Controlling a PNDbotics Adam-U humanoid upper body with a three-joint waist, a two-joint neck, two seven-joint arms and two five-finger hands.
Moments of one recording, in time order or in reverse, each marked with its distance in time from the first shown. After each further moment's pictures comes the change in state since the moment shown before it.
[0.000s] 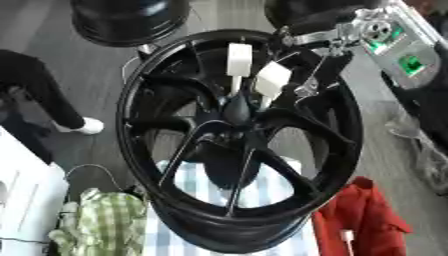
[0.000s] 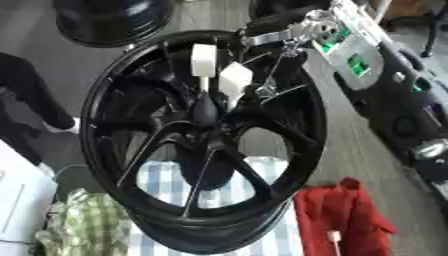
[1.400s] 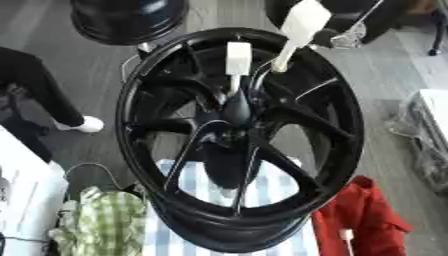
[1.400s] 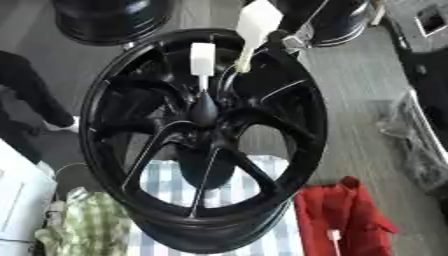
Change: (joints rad) left arm -0.001 0.000 0.001 0.000 -0.001 0.000 -0.005; right arm 0.008 -0.099 -0.234 -0.167 -0.164 0.106 0.005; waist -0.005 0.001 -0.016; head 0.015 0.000
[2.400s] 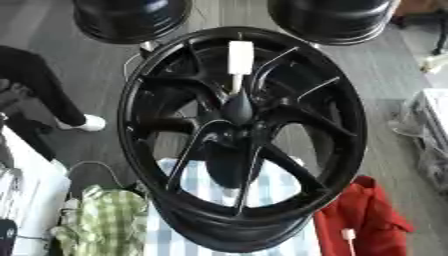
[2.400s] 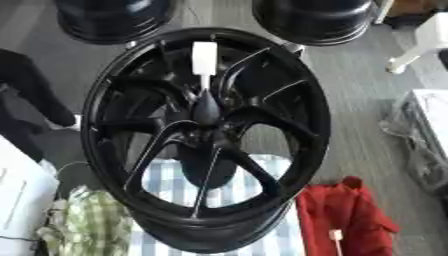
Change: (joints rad) left arm 0.007 0.010 0.022 0.000 -0.001 -0.008 0.022; right arm 0.622 -0.241 -0.401 -0.185 0.028 0.168 -0.376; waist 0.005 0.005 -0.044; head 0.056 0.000
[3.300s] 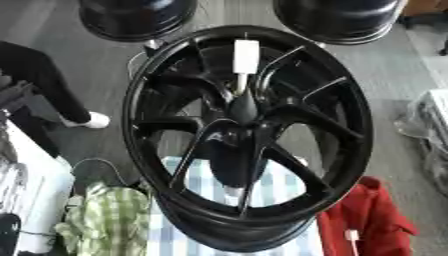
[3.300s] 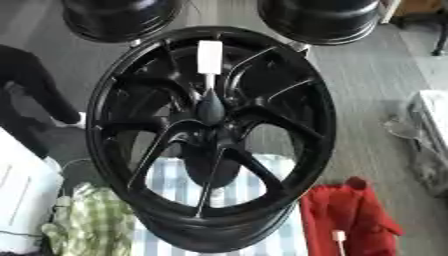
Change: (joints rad) left arm 0.008 0.008 0.017 0.000 -0.003 -0.002 0.011; right arm 0.224 0.144 -0.184 0.170 0.179 0.186 -0.063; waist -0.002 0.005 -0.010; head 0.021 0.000
